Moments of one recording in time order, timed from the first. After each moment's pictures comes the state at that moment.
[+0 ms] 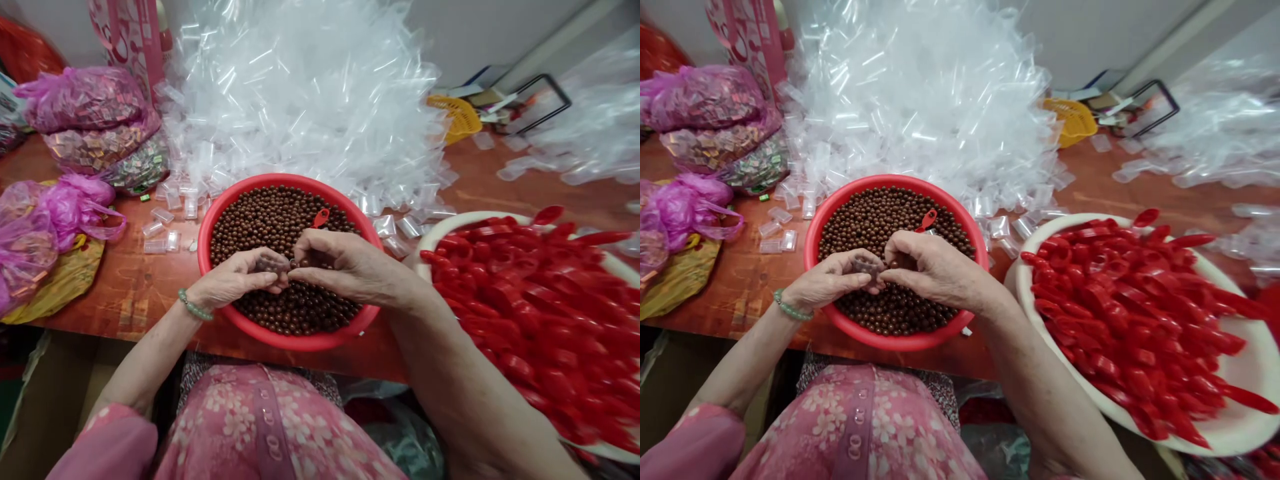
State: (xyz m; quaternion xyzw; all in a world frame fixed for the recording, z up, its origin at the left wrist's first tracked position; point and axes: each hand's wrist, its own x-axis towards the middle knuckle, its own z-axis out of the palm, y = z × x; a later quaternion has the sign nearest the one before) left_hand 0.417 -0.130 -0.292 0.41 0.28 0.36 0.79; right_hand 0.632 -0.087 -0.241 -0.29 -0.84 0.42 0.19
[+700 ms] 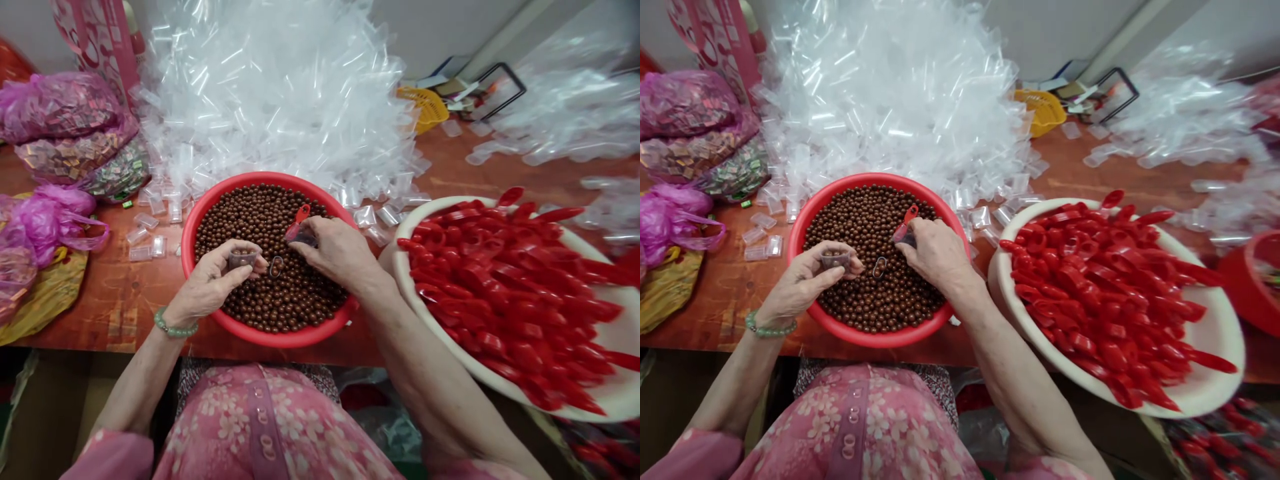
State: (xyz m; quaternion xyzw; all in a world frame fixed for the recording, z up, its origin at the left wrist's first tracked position) left_hand 0.414 -0.139 -0.277 0.50 0.37 0.43 0.66; right_hand 0.649 -0.071 -0.288 -0.57 -0.81 0.09 0.09
